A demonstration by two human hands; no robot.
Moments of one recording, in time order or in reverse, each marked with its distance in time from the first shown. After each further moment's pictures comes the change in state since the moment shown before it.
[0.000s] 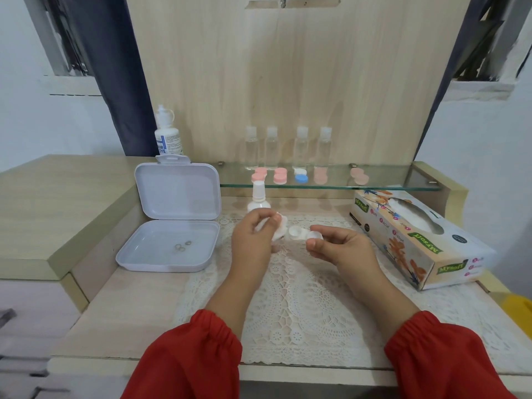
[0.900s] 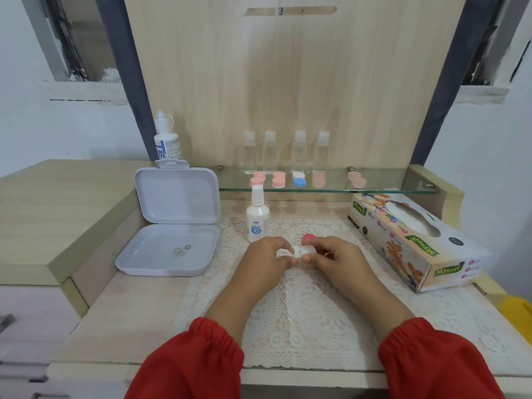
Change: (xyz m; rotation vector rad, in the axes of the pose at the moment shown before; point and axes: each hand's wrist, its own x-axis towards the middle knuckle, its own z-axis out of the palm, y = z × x) left_hand -0.004 -0.012 -0.006 0.730 -0.355 0.078; right_hand 0.004 0.014 -0.007 -0.607 -0.093 -0.174
